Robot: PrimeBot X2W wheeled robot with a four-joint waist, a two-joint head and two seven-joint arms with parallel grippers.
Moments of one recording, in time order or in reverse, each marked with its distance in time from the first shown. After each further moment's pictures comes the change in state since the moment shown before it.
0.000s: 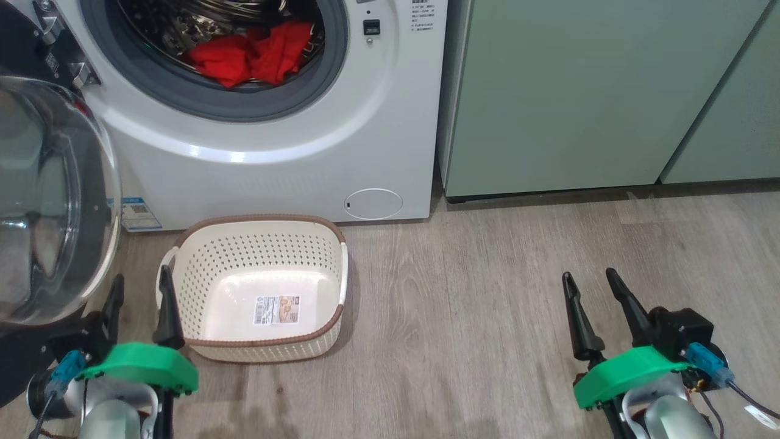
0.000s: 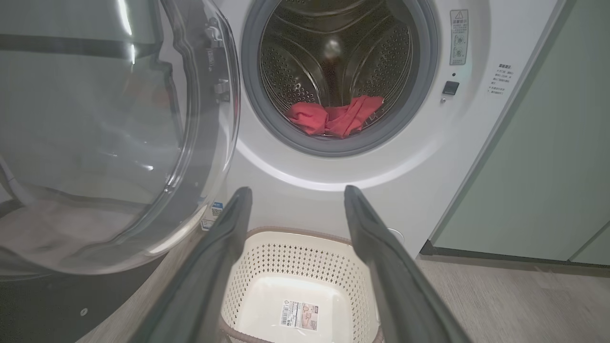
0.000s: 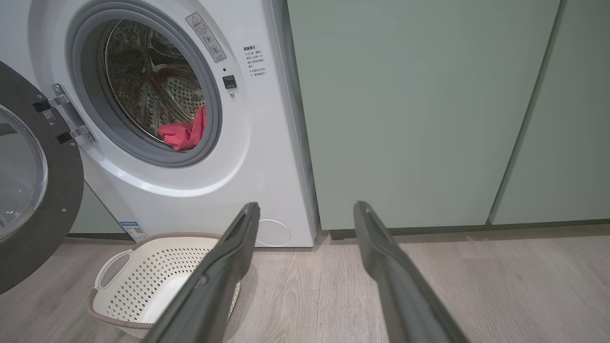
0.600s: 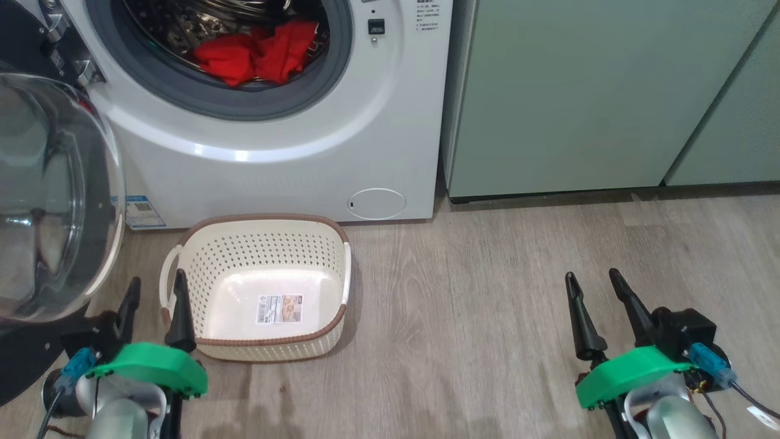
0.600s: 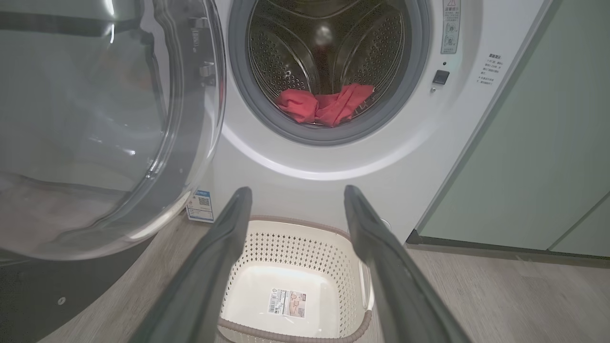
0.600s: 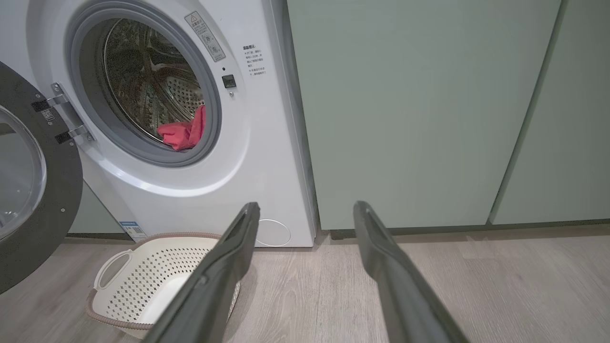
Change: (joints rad) left arm -0.012 0.027 -0.084 0.037 -0.081 0.000 0.000; right arm 0.000 0.000 -0.008 0.002 0.000 0.000 0.000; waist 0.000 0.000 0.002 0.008
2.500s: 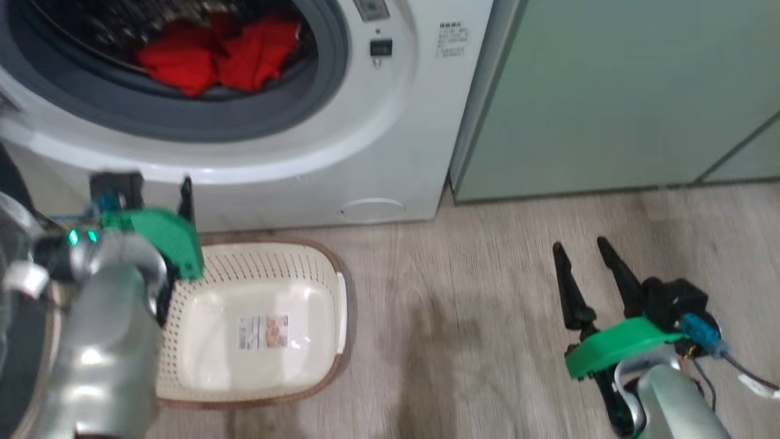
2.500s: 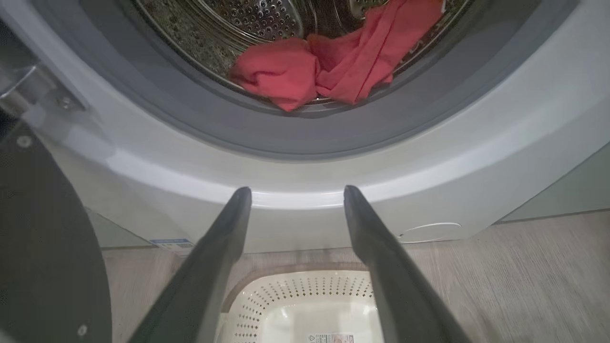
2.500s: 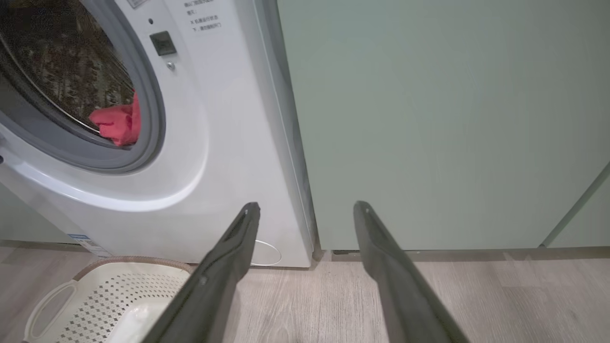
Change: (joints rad) left arm -0.437 0.046 -0.094 0.366 0.165 0.055 0.186; right arm -0.069 0.001 0.036 0.004 0.001 0.000 0.000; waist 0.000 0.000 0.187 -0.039
